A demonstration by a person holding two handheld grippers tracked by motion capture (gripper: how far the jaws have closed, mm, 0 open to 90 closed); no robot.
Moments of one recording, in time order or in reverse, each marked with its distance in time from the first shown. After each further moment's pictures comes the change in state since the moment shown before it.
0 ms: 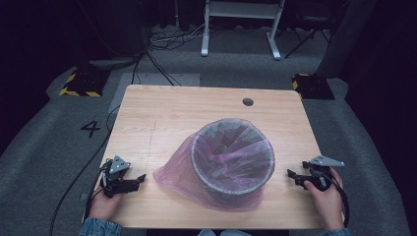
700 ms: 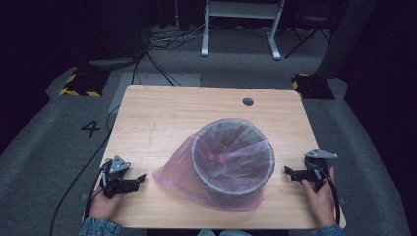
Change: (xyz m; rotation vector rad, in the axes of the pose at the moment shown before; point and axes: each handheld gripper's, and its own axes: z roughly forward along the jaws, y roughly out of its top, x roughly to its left) left arm 0.000 0.000 0.000 0.000 0.001 0.001; right arm -0.006 0.014 0.019 0.056 -0.033 0.008
